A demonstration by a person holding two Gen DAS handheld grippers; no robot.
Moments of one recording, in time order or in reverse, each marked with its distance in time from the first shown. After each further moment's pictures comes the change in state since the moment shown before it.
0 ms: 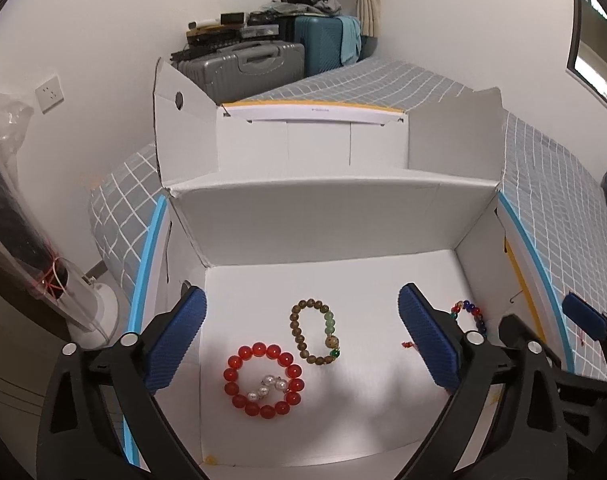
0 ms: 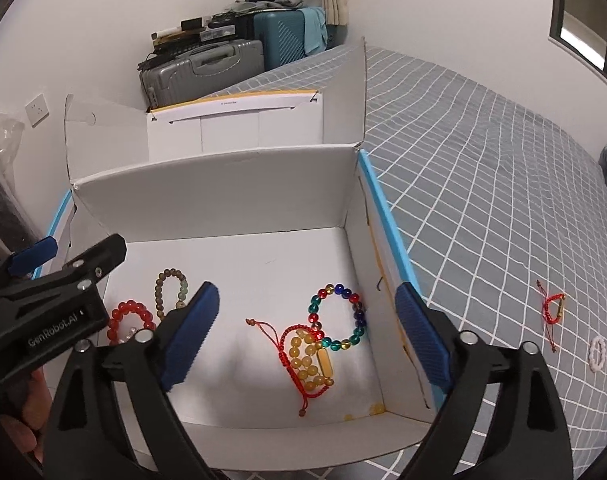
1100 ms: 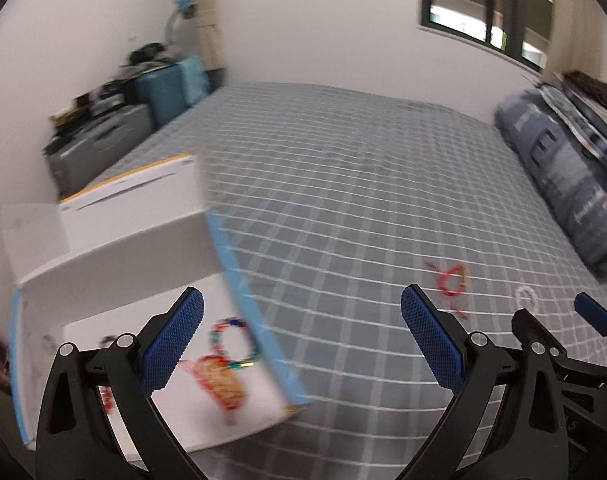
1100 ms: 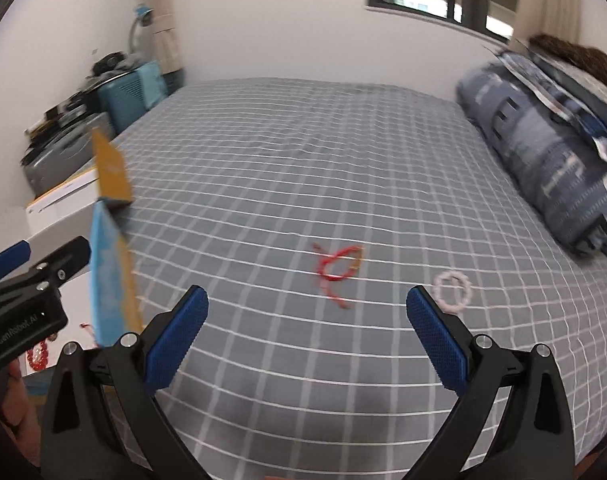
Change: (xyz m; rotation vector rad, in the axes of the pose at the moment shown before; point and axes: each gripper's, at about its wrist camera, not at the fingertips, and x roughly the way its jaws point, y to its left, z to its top) left arm -0.073 -0.261 -0.022 0.328 -0.075 -0.289; right arm -0.118 -0.249 -0.079 0.355 -0.085 -0.325
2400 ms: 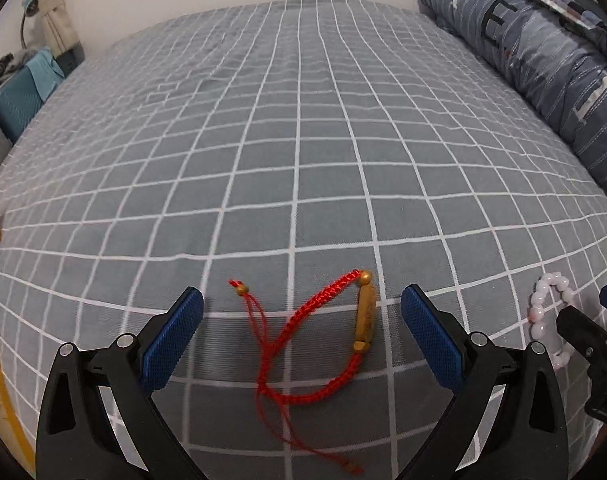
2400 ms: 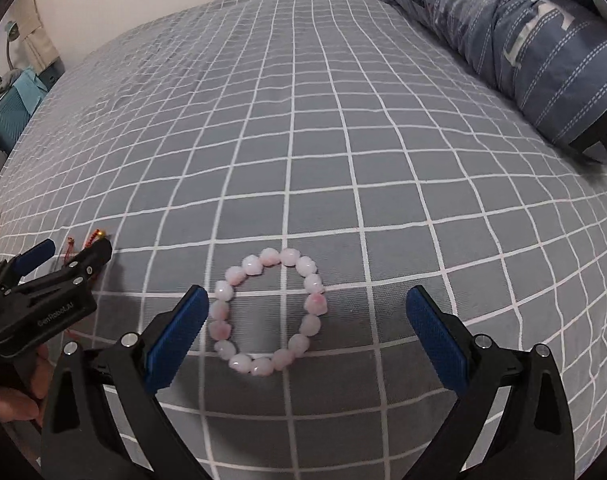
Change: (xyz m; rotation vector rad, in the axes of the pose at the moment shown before) left arm 0.262 -0.221 -0.014 0.238 0.224 -0.160; right arm 0.196 -0.220 -0.021 0.219 0.271 -0.127
